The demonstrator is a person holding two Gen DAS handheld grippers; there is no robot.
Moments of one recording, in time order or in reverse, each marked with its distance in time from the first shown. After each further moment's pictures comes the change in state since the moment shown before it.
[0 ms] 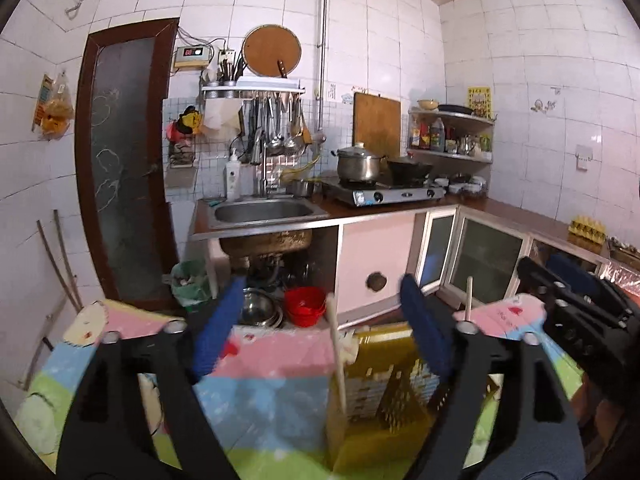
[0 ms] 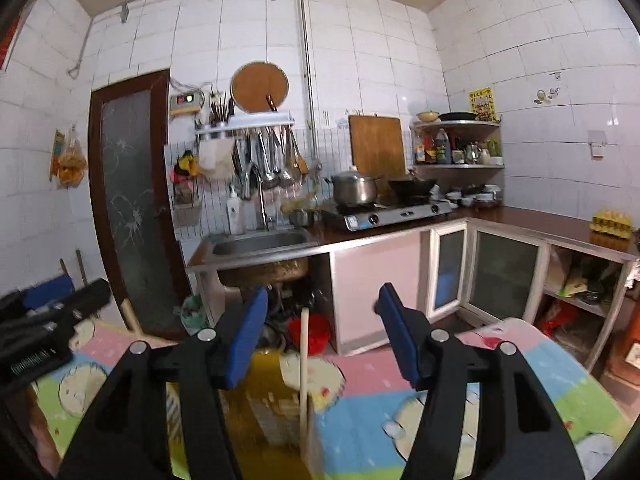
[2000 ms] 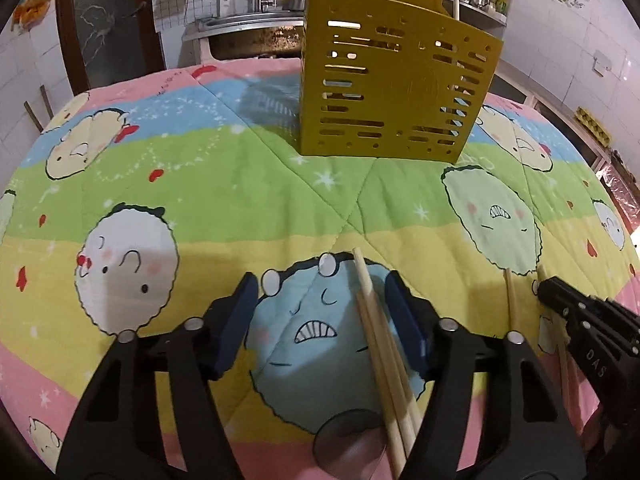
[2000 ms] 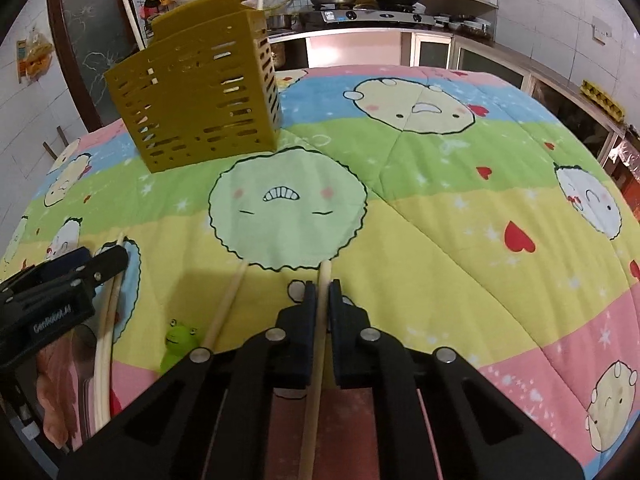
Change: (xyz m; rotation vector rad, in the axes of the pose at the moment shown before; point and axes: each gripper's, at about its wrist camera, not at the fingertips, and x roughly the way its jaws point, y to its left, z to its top) left arm -0.019 -0.027 -0.208 -0.044 0.612 -0.022; right arm -0.070 -0.037 -0.200 0.041 0.668 -0.045
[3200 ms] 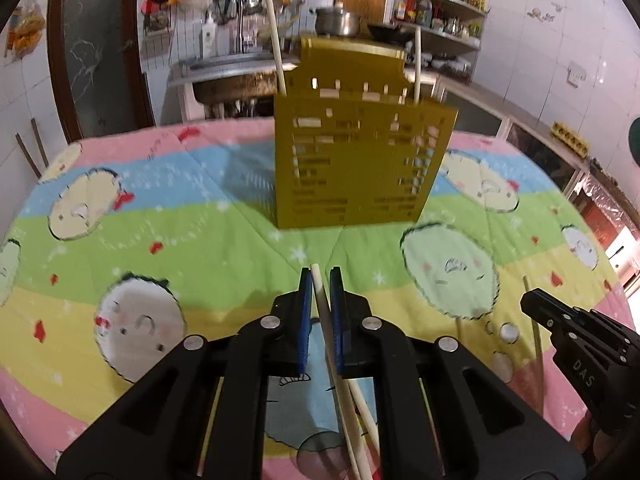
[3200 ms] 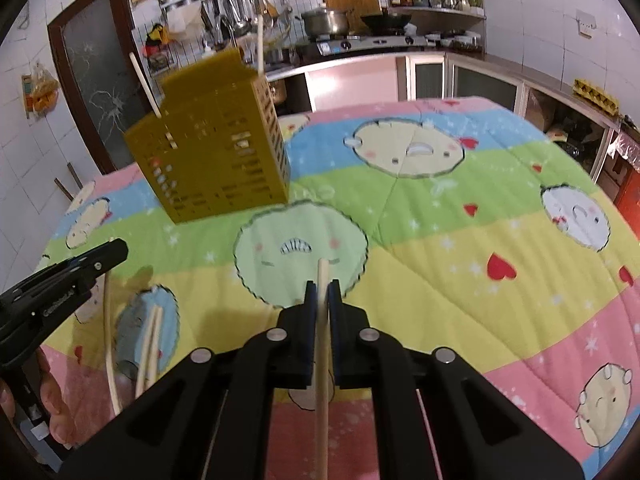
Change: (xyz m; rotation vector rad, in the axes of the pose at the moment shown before) left arm -0.049 -0.010 0.028 0.048 -0.152 -0.052; right arm -0.039 -0.001 0.018 0.058 -0.122 0.039
